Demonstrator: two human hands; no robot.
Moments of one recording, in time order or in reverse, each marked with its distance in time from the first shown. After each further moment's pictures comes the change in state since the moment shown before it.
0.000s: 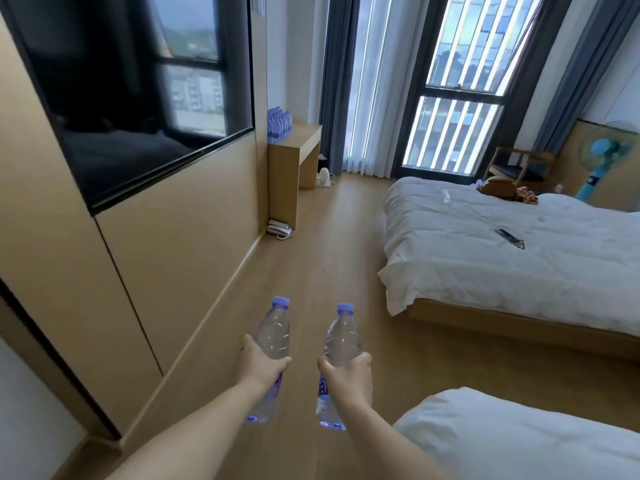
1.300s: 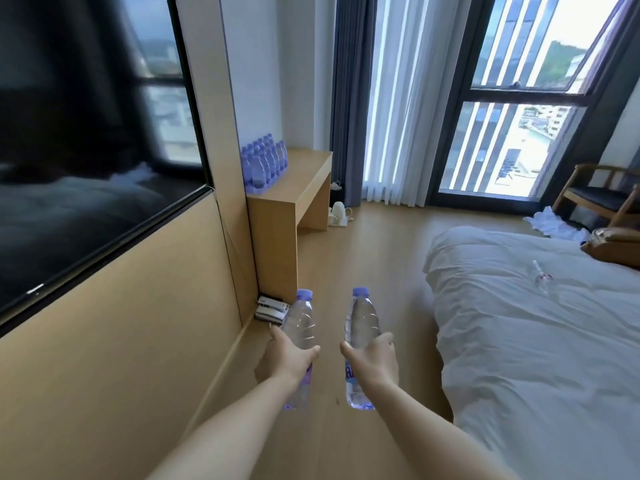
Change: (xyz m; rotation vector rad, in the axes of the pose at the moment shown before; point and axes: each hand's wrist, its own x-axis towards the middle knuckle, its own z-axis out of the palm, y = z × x) left_hand 0.829 0.406 0.233 0.202 0.123 0.005; right_hand 0.871 -0.395 0.145 -0.122 0.009 -0.086
